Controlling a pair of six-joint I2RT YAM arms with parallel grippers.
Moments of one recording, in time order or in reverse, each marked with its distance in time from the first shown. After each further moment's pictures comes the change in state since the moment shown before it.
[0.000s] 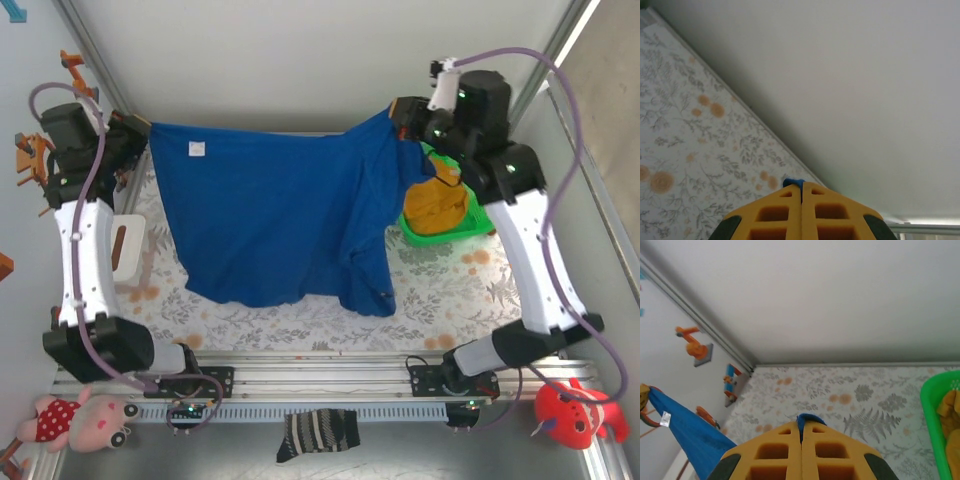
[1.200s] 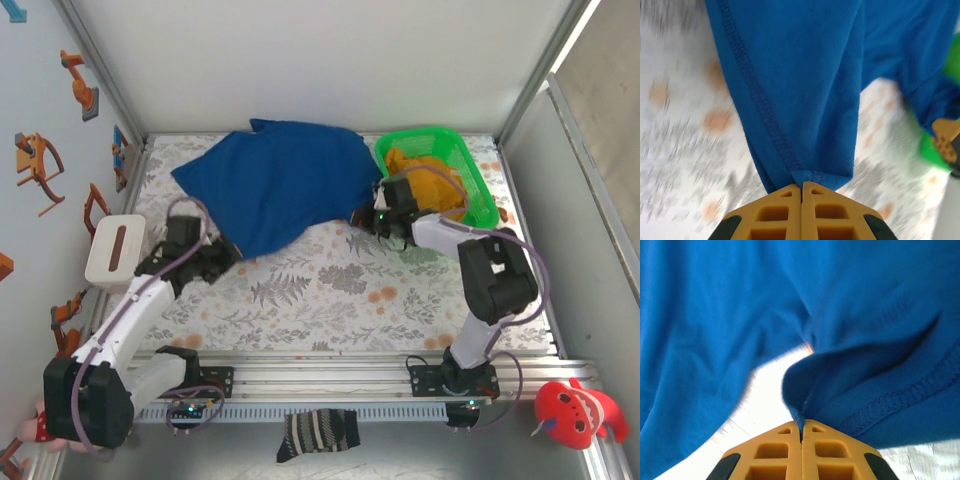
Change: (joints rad) left arm -0.463 -0.399 -0.948 0.025 -0.065 0.022; right arm 0.021 0.255 -0.989 0.712 -0.216 0.270
